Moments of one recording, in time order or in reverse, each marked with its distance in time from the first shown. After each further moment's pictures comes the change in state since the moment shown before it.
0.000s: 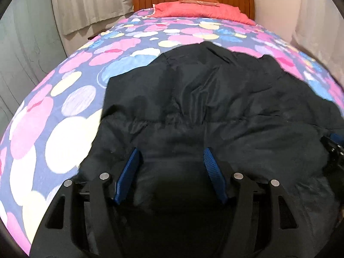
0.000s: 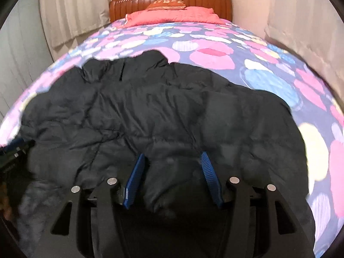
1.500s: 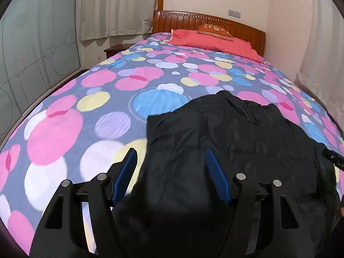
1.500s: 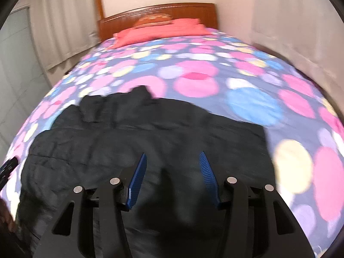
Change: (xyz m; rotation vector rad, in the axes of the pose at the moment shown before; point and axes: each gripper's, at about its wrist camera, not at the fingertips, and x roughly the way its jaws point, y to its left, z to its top) left arm -0.040 0.046 0.026 -0.124 -0.169 0.014; right arm -0.021 -0.008 0.046 0.051 -0.069 -0.001
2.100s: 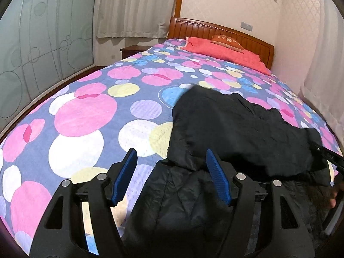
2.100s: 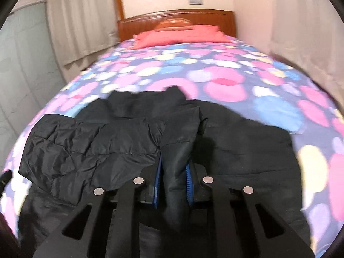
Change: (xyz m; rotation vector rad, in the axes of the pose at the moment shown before) left arm -0.065 0.051 -0.047 -0.097 -0.047 0.020; right arm -0.006 0.024 -0.017 -0.044 -0.040 0.023
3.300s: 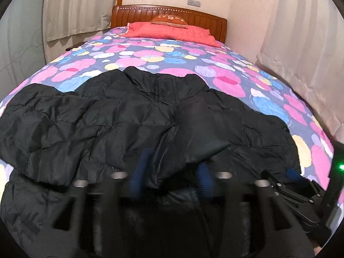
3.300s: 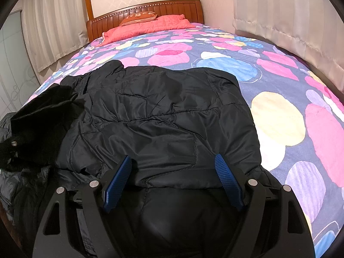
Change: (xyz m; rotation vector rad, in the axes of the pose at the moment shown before) left arm 0.041 -0.210 -0.033 0.157 0.082 -0.224; right arm 0.007 -0.081 -0.071 0.104 0.030 -0.104
